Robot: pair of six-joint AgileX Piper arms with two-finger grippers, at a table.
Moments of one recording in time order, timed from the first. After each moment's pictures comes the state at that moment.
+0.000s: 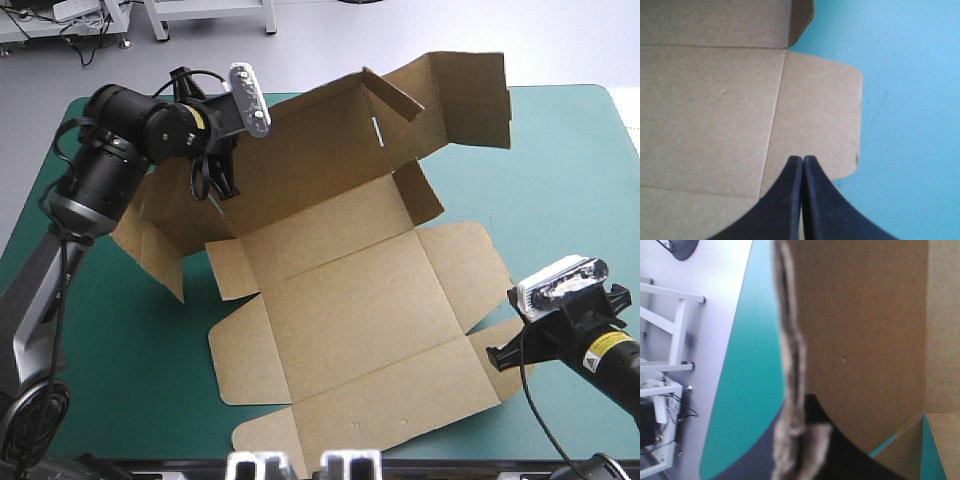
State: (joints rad) left arm -0.47 1.59 -1.83 0.16 1.12 0.82; right arm 0.42 0.61 -0.78 -0.08 0.81 -0.04
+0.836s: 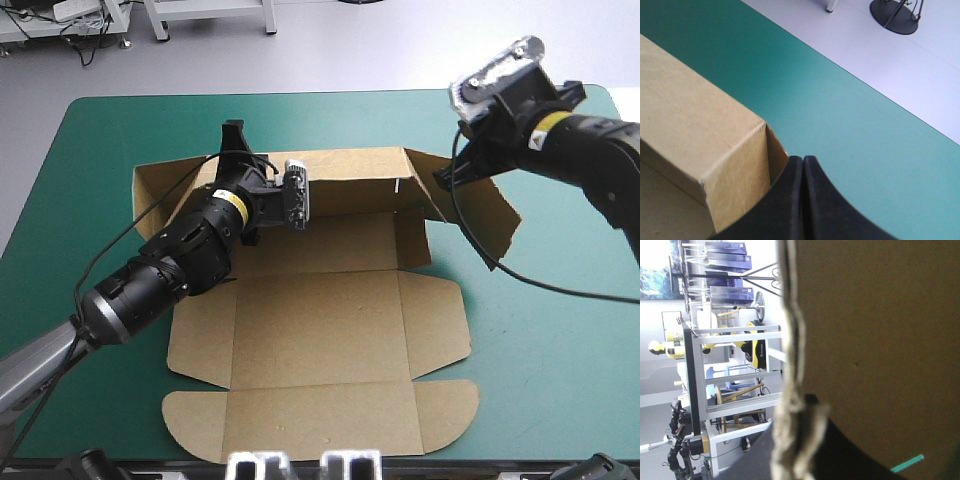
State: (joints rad) left arm -0.76 1.36 -1.18 0.98 0.58 0.32; right arm 0.42 1.32 -1.79 -0.05 1.08 -0.27
